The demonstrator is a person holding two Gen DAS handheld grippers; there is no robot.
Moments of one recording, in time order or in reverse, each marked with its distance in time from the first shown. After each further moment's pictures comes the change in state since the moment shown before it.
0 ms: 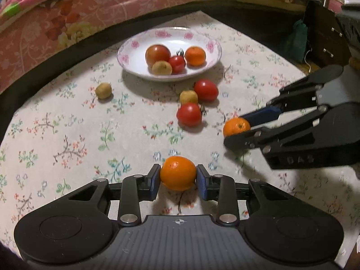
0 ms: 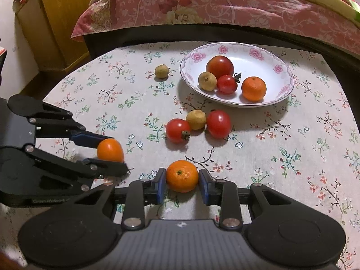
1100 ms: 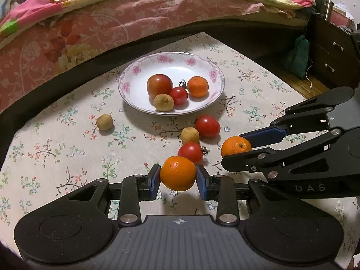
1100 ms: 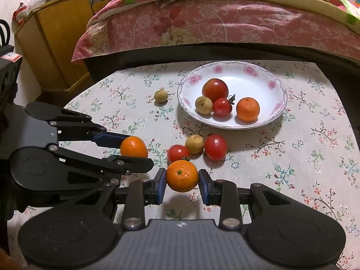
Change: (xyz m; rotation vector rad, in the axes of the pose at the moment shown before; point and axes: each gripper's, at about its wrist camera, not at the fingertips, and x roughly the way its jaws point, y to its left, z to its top) left arm 0.002 0.002 0.027 -0.019 -0.068 0.005; right arm -0.018 -0.005 0.014 0.058 -0.065 0.026
